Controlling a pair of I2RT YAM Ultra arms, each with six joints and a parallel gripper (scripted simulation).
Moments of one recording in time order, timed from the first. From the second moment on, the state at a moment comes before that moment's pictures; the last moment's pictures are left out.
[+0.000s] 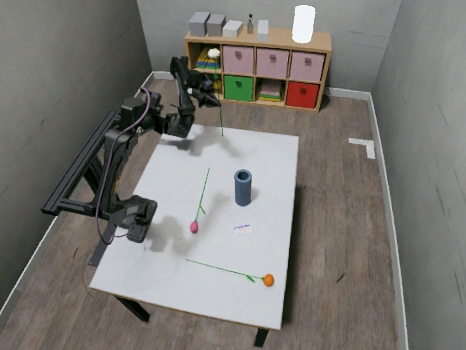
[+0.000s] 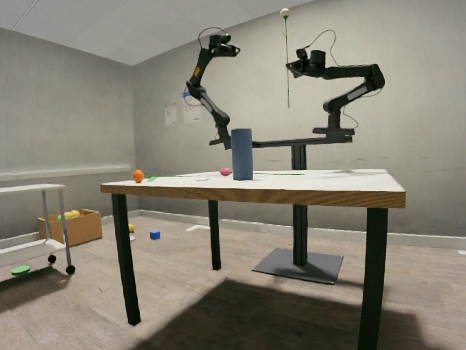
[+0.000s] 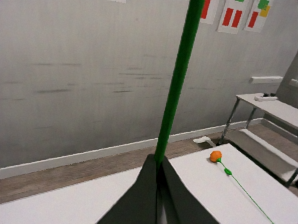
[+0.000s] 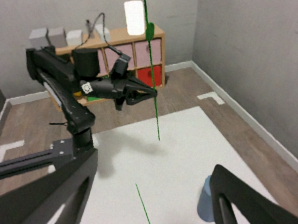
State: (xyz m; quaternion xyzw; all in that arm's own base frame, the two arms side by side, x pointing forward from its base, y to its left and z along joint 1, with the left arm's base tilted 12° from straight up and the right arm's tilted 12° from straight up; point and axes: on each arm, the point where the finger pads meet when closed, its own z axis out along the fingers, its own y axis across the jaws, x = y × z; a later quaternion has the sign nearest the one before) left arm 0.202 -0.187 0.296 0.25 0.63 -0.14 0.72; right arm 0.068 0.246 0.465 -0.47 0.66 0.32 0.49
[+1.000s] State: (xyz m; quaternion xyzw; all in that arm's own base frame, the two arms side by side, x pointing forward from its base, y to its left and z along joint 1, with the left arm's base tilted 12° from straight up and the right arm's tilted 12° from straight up) left arm 0.202 -0.187 0.296 0.25 0.63 -0.14 0.72; right arm 0.120 0.270 0.326 -0.44 0.74 0.15 0.49
